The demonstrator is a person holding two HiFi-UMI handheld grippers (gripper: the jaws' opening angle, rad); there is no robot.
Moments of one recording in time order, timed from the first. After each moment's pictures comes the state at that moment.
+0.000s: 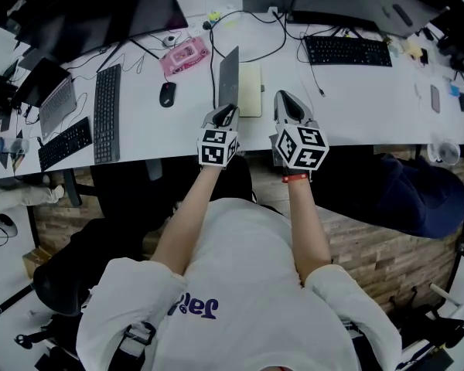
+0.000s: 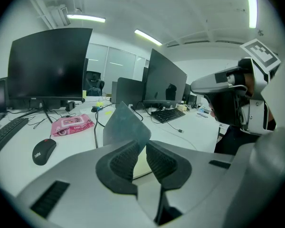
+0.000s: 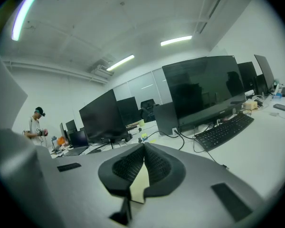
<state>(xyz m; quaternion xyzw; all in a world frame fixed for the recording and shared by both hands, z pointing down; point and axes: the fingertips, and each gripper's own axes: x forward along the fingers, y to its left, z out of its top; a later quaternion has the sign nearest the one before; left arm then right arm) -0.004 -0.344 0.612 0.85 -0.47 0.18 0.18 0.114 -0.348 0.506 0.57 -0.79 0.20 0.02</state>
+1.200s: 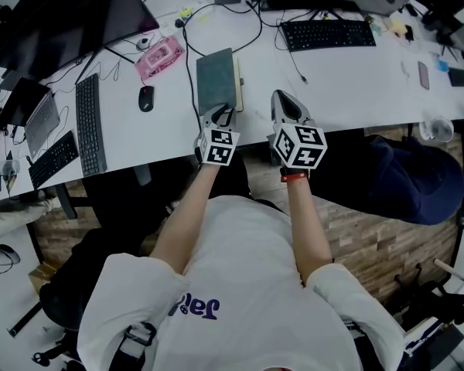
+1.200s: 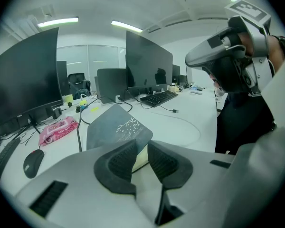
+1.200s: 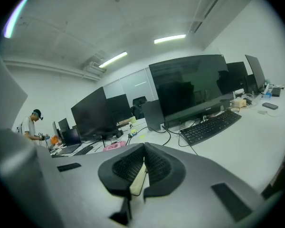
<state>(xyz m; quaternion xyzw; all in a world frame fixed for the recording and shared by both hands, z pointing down) 0.050 -0.347 0.665 0.86 -0.43 0.27 0.10 0.166 -0.340 0.531 0.60 -0.76 0.22 0.04</state>
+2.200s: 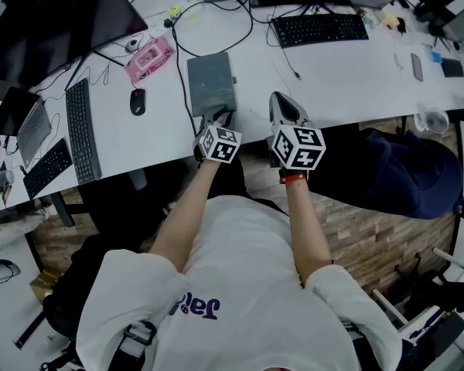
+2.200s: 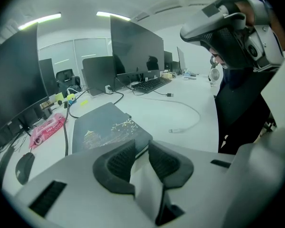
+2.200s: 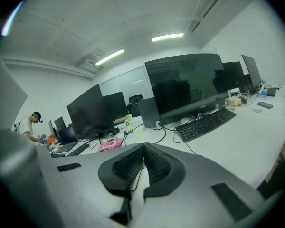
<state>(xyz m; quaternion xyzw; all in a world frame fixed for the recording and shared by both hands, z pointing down) 0.062 -0.346 0.713 0.85 -0.39 0.35 0.10 0.175 -0.338 0.545 0.62 -0.75 0.23 0.05</state>
